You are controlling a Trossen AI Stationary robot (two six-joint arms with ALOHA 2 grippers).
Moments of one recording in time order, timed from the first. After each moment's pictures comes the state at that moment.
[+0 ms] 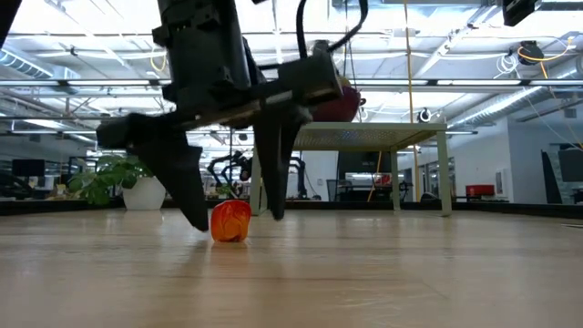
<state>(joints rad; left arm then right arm) -0.37 2.09 1.51 -0.77 -0.10 -1.63 0.13 0.10 0.55 -0.29 -0.03 0.14</state>
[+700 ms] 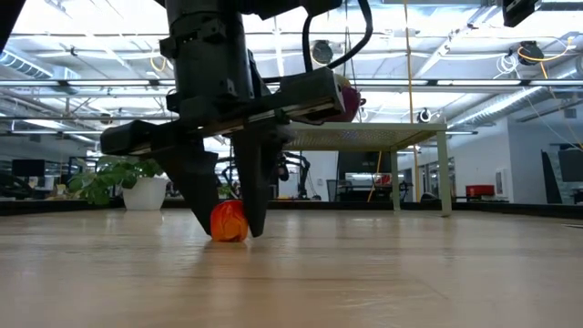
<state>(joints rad) -0.36 2.13 1.51 -0.74 -0.03 -1.61 0.13 0.10 0.55 -0.29 -0.02 0.14</state>
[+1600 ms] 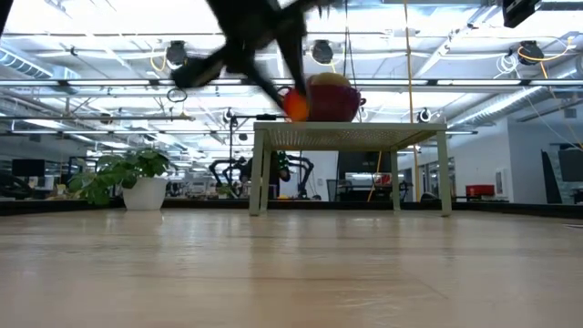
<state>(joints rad) -0.31 1.93 1.52 -0.67 -0.40 -1.55 0.13 0.10 0.55 -0.31 -0.03 0.14</state>
